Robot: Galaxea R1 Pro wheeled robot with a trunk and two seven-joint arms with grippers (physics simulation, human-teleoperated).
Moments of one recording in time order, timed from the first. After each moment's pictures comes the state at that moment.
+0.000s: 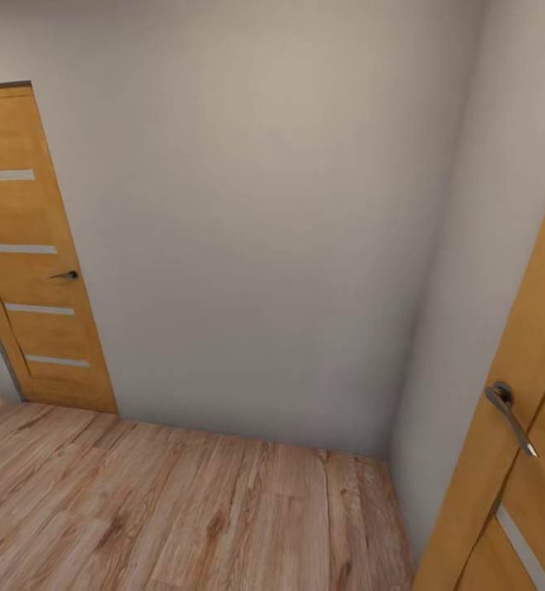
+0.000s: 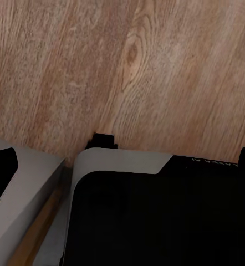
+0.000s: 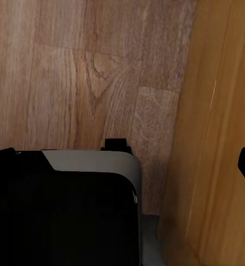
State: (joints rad) left arm -0.22 0.00 -0.05 0.00 0.21 -0.05 0.01; right arm -0.19 -0.03 0.00 0.03 -0.01 -0.14 -0.01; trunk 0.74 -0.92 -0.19
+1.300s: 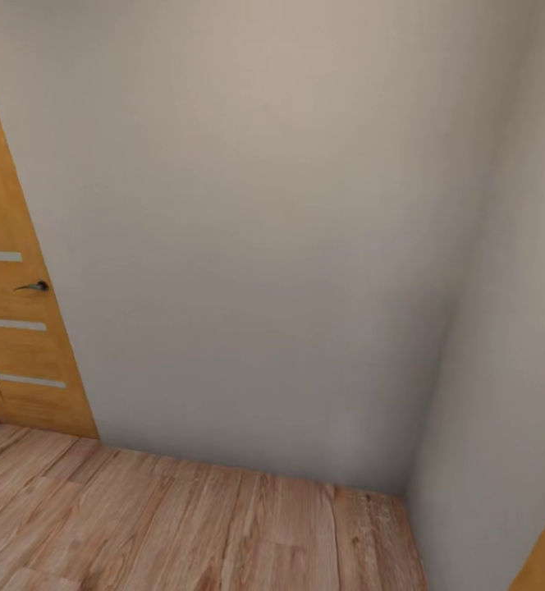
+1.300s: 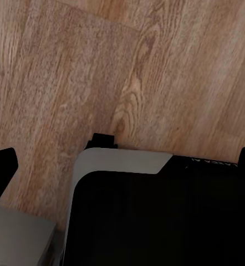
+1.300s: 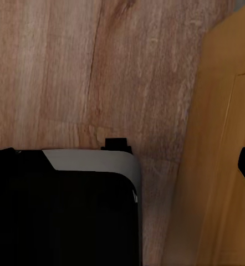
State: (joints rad) left arm -0.22 0.00 -0.05 0.00 0.21 -0.05 0.01; right arm -0.19 -0.03 0.00 0.03 -0.01 -0.14 -0.01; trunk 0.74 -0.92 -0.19
